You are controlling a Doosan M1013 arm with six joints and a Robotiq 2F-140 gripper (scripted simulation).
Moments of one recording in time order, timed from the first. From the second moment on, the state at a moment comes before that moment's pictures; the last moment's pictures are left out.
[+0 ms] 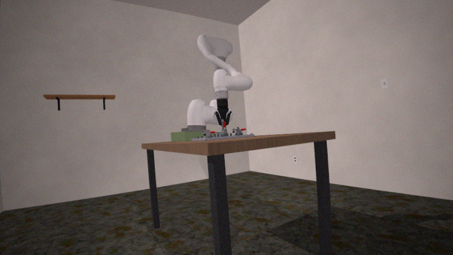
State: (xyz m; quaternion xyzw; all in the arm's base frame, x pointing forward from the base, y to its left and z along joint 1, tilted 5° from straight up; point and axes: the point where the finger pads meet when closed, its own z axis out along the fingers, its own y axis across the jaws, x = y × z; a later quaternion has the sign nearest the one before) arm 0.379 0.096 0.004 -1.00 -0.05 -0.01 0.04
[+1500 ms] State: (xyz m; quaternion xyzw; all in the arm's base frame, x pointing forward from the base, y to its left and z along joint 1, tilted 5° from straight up) arm 0.376 0.098 0.057 -1.00 -0.05 0.00 0.04
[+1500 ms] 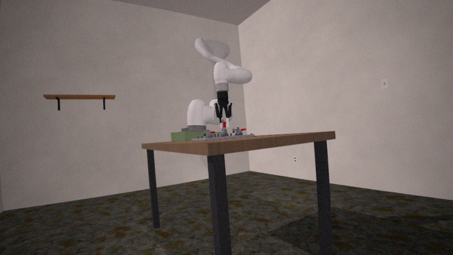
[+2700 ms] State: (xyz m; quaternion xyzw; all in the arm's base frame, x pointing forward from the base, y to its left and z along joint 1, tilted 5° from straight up) arm 0.401 0.079 0.163 -1.00 -0.05 0.00 0.04
